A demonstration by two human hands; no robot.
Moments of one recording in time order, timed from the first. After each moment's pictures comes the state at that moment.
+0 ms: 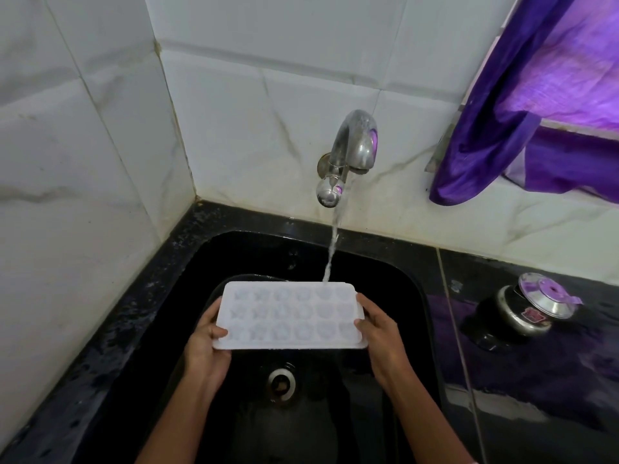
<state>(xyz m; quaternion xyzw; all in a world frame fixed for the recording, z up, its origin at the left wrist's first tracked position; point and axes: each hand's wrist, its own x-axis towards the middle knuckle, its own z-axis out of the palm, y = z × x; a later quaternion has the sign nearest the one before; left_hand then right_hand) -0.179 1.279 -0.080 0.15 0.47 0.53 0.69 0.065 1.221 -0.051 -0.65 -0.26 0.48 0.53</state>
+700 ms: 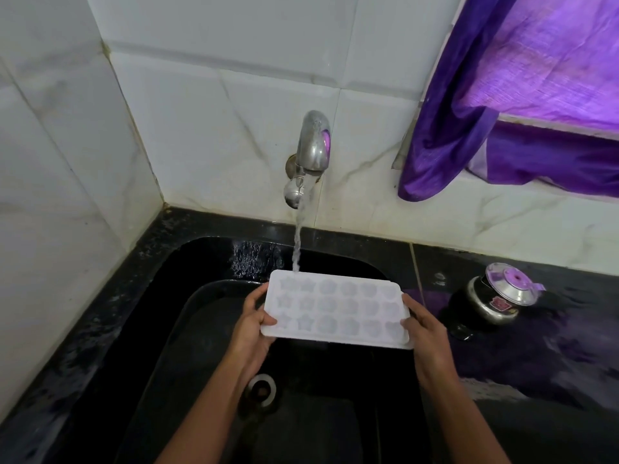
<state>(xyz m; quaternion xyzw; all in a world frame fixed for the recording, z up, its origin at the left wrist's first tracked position) -0.083 1.277 -0.045 0.25 0.45 0.41 0.76 0.159 1.189 -0.050 -0.70 -0.20 0.37 0.57</state>
